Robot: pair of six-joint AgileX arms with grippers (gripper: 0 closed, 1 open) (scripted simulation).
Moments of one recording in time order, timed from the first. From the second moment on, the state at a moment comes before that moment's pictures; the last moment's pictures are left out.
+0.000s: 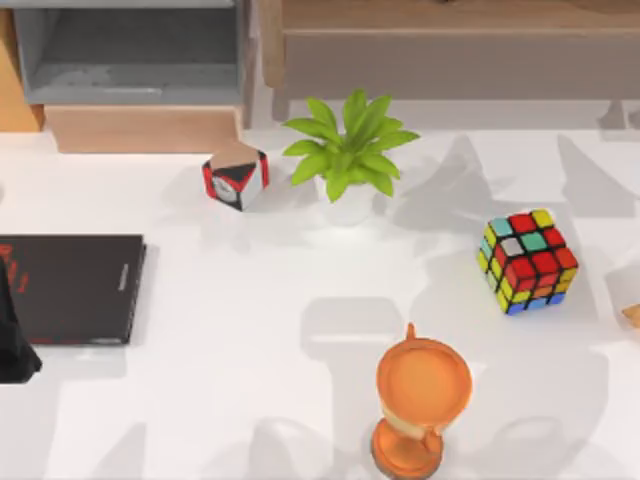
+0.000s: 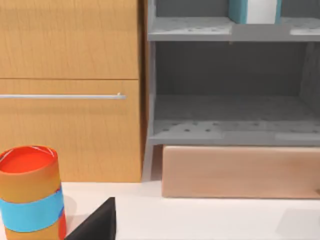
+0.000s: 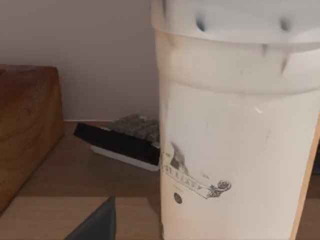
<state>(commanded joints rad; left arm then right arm) 0.00 0.00 0.00 0.00 0.00 0.00 -0.24 1.82 0.97 0.85 -0.21 0.01</state>
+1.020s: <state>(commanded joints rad) 0.00 0.00 0.00 0.00 0.00 0.00 -0.21 2.08 1.35 0.73 -0.17 0.00</state>
